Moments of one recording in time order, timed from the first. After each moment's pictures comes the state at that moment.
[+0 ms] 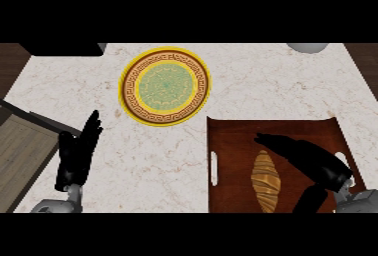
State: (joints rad) left arm -0.04 0.21 -0.11 -1.47 0.02 0.23 0.24; right arm -0.13 -0.55 0.36 -1.62 0.51 0.45 -0.02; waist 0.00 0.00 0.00
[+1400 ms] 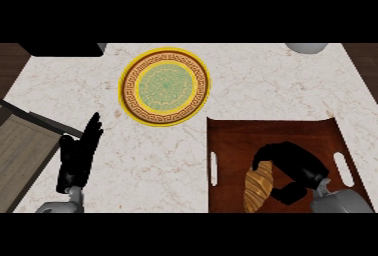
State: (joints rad) left arm -0.02 0.13 -0.03 -1.46 -0.06 0.15 0.20; right arm -0.12 -0.36 0.28 -1.47 0.85 0.42 -0.24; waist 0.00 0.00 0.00
